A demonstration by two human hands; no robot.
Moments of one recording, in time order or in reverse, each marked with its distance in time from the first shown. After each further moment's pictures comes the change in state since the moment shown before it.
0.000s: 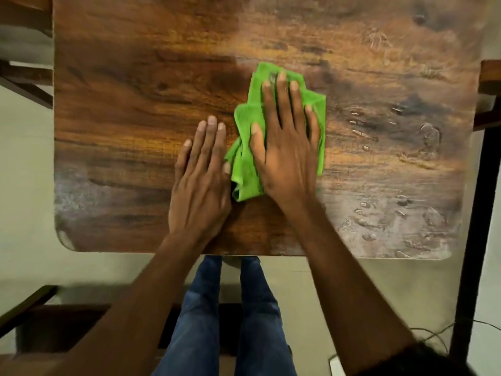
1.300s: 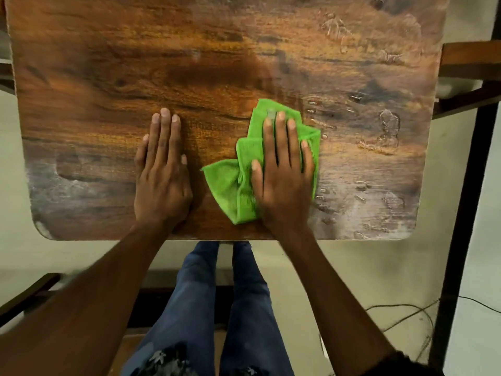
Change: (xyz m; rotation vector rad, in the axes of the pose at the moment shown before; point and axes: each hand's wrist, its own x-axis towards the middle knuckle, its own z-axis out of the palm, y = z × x) left_hand 0.001 0.008 -0.003 0.005 -0.003 -0.065; right_hand -0.075 0.059 -0.016 0.004 -0.127 0.079
